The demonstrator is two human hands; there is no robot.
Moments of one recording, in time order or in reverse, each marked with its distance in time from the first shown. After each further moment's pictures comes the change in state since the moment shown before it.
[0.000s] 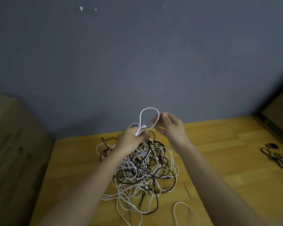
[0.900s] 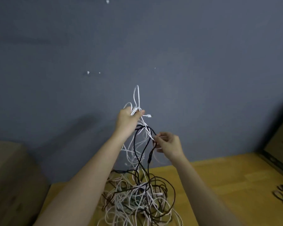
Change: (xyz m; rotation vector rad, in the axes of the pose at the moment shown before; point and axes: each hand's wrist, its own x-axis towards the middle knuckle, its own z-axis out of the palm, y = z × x) left_hand 0.096 0.137 -0.087 -0.316 0.437 0.235; right_hand 0.075 -0.059 -0.009 -0.262 0.102 -0.094
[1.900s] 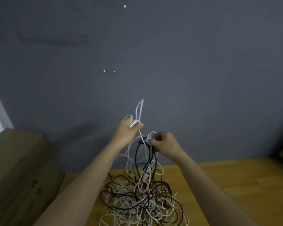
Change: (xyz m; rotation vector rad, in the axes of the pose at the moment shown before) left_hand -0.044 -0.024 -0.046 0.329 -0.113 -0.006; right_hand -0.027 -0.018 0.023 -0.223 -0.304 -0.077
